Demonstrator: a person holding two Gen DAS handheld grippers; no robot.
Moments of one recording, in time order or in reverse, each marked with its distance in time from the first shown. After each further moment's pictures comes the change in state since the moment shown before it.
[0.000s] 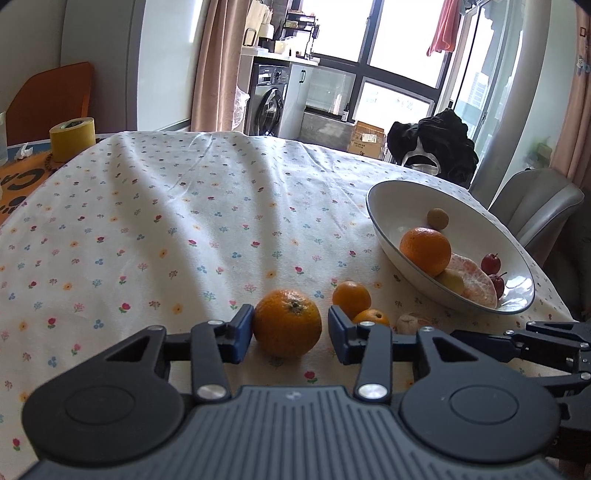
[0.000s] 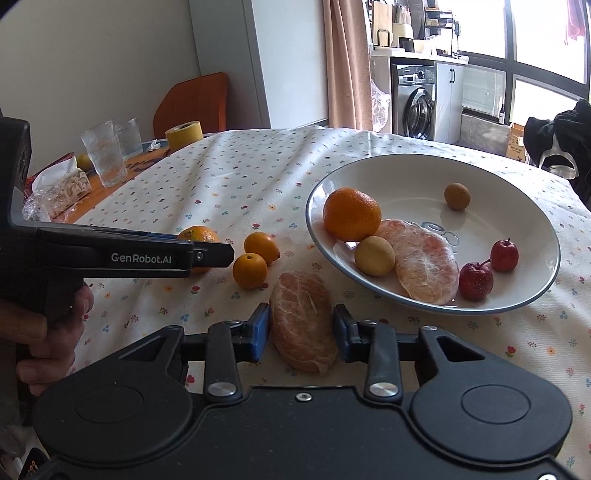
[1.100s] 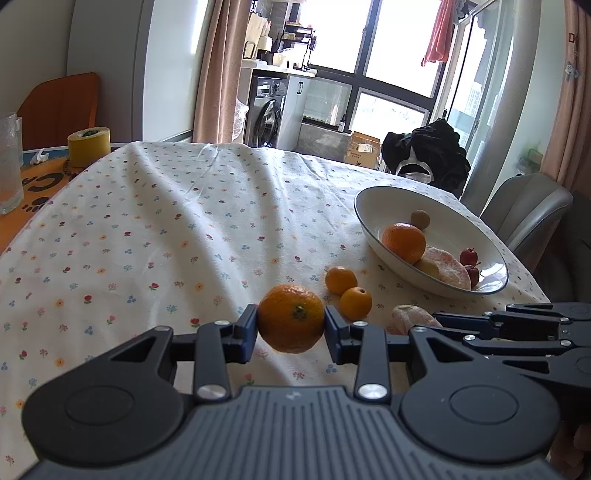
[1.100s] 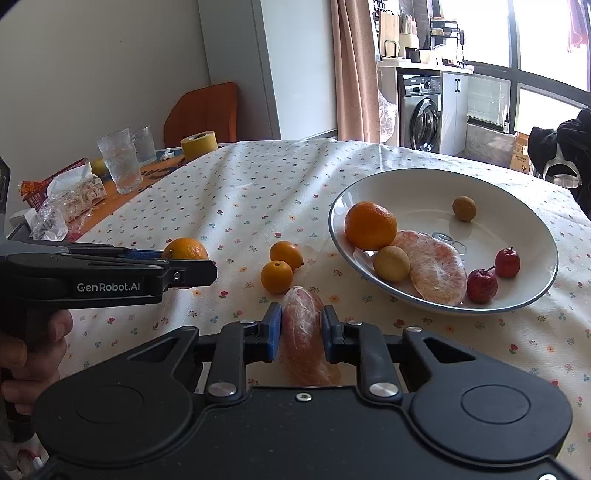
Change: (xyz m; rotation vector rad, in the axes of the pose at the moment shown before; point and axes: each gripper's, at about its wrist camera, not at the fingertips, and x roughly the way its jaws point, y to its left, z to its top) left arm -0.041 0.002 -0.014 -0.001 -0.035 -0.012; right arm -0.017 0.012 0.000 -0.004 -0.044 0.010
